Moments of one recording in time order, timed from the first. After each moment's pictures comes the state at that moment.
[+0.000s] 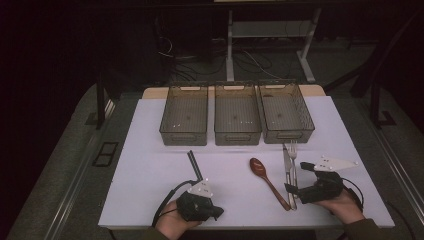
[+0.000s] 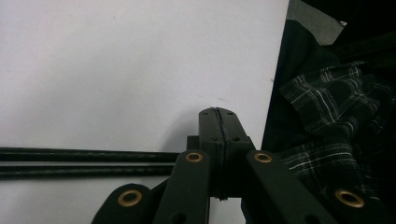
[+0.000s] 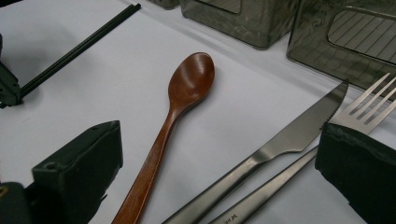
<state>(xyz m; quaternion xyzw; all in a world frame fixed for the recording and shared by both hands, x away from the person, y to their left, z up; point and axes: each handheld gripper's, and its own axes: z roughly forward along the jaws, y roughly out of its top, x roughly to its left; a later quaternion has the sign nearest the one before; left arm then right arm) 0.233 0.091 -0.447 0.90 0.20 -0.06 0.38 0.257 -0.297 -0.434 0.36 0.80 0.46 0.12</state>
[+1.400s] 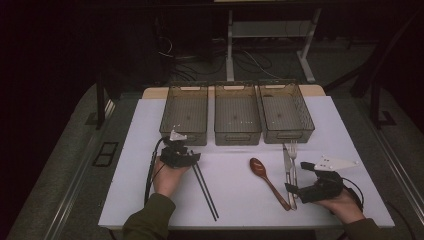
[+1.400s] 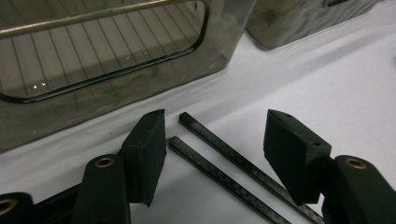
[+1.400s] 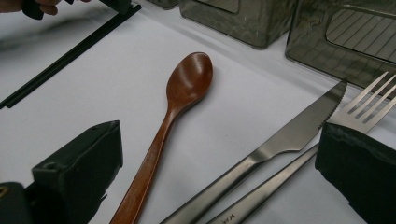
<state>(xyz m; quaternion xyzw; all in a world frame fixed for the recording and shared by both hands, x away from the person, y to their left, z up) 0.356 0.140 -0.443 0.80 0.48 0.12 0.35 0.258 -0.298 -0.434 0.36 0.80 0.46 0.12</state>
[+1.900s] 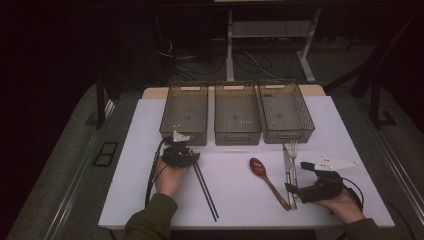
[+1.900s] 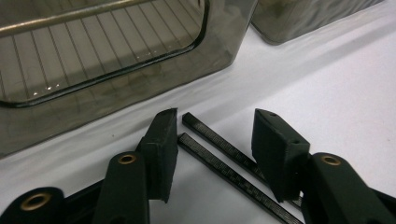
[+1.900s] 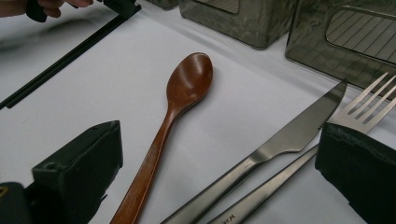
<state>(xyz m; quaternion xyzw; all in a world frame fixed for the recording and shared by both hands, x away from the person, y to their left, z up) 0.356 0.135 -0.446 0.80 0.47 0.14 0.34 0.258 -0.298 -0.434 0.36 0.80 0.46 0.12</state>
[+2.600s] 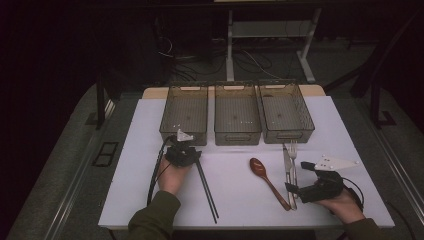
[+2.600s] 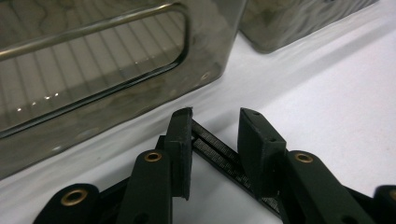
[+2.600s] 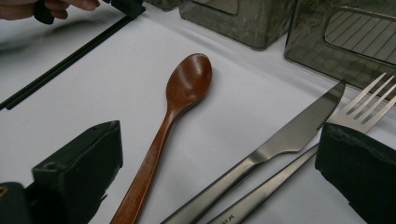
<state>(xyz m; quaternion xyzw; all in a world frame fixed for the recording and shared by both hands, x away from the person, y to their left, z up) 0.361 0.124 -0.448 0.81 0.44 0.15 0.35 0.258 -0.299 -0.434 0.37 0.80 0.46 0.12</state>
